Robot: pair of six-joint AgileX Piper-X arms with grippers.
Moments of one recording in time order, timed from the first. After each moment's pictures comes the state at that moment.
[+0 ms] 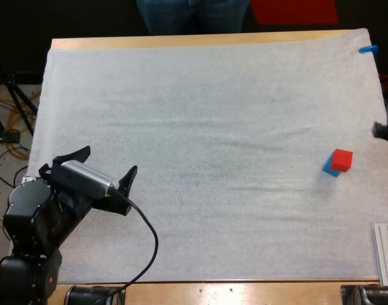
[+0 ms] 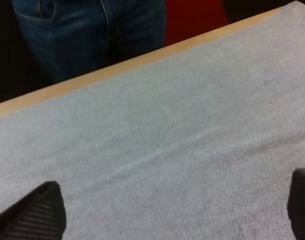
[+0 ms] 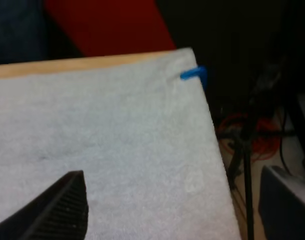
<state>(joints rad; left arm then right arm) -0.06 0.56 -0.84 0.82 0.32 -1.59 -0.04 0.85 -1.12 0.88 0.10 -1.87</state>
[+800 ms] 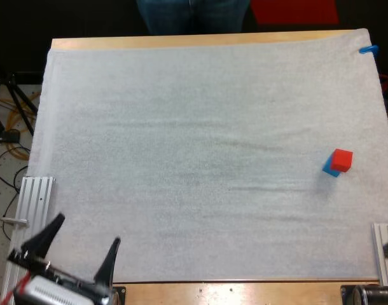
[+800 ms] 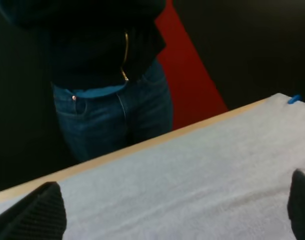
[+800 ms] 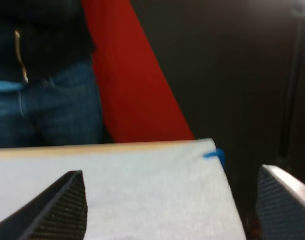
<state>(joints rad) -0.06 -0.01 -0.85 1.02 0.32 -1.64 -0.04 0.06 -0.83 0.92 0.00 -1.87</state>
